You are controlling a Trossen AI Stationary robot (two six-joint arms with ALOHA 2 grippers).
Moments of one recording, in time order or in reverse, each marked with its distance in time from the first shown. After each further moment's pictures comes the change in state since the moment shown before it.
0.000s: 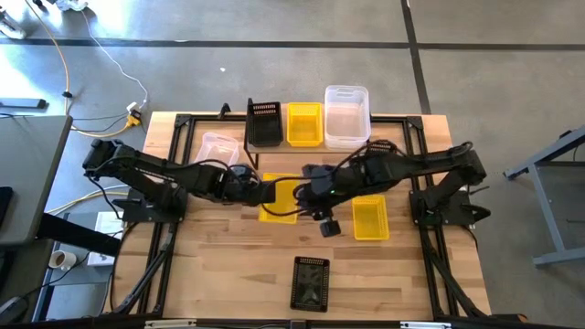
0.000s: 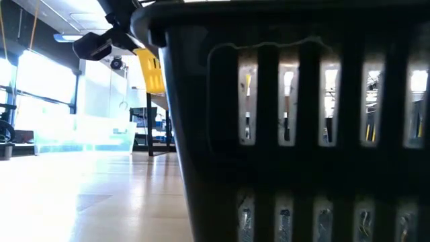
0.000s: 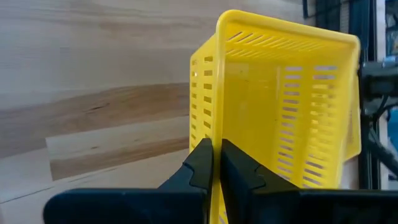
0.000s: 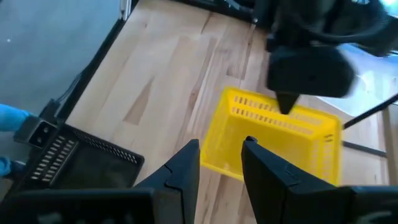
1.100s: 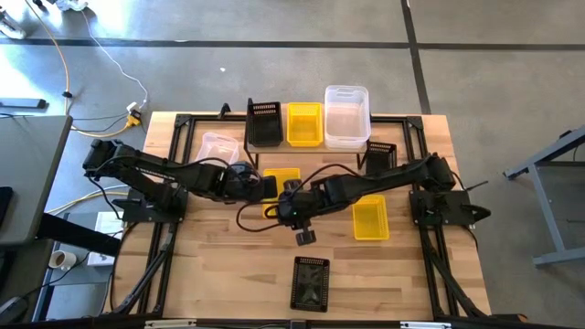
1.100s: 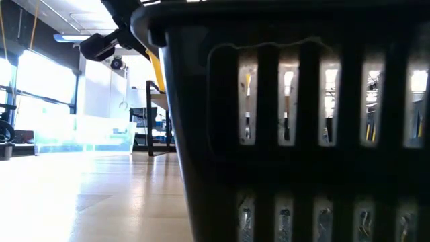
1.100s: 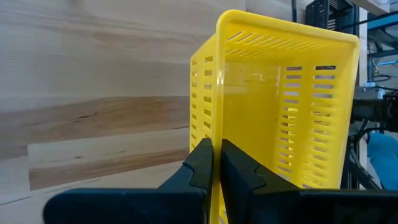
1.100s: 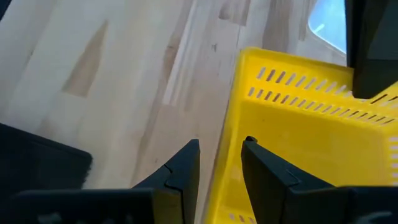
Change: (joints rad) left arm 0.017 0.001 0.000 0.033 -0.041 -0.047; right arm -0.001 0.264 0.000 0.060 0.103 0.004
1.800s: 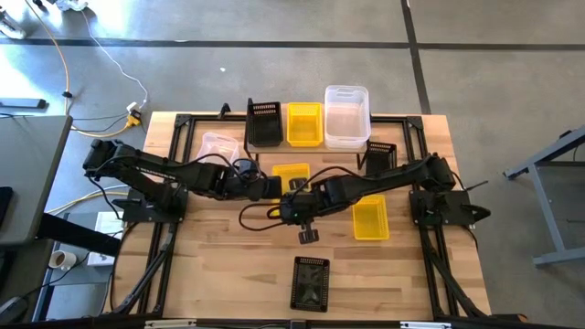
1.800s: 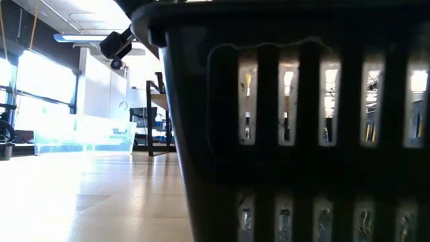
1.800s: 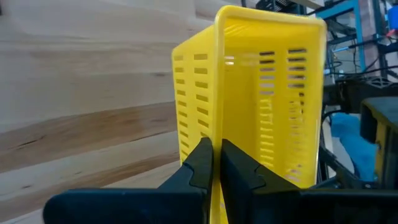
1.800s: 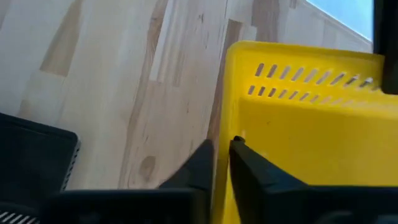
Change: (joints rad) left arm 0.003 0.000 0.000 0.159 -0.002 0.161; right arm -0.001 0.000 0.000 -0.084 0.064 0.047
